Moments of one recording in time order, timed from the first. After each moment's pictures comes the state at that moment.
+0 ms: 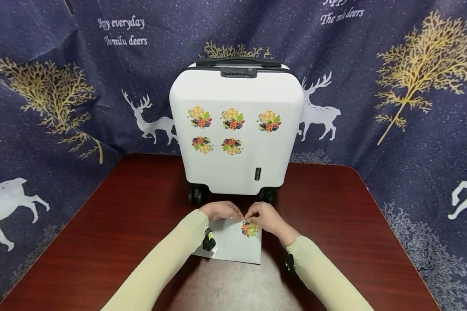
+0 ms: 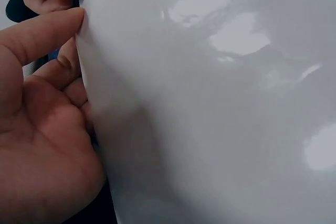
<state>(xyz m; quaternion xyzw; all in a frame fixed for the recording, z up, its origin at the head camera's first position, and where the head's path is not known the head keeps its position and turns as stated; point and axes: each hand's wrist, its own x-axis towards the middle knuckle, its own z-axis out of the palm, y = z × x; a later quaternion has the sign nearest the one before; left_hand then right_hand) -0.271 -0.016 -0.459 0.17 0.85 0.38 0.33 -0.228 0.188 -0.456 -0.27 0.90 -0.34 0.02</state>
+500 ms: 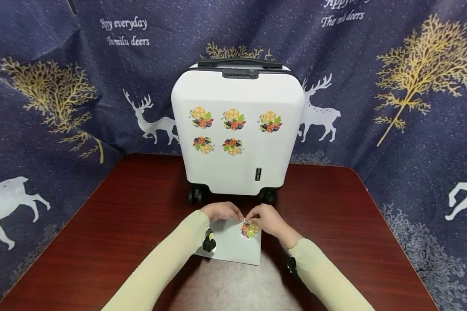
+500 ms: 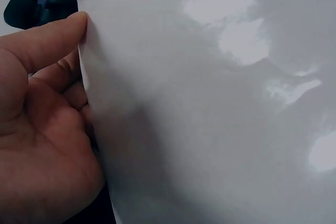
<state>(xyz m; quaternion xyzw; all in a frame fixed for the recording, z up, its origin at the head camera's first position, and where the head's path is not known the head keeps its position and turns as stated) -0.264 -0.012 -0.454 0.15 0.87 0.36 0.31 -0.219 0.186 -0.446 -0.24 0.92 -0.31 0.04</state>
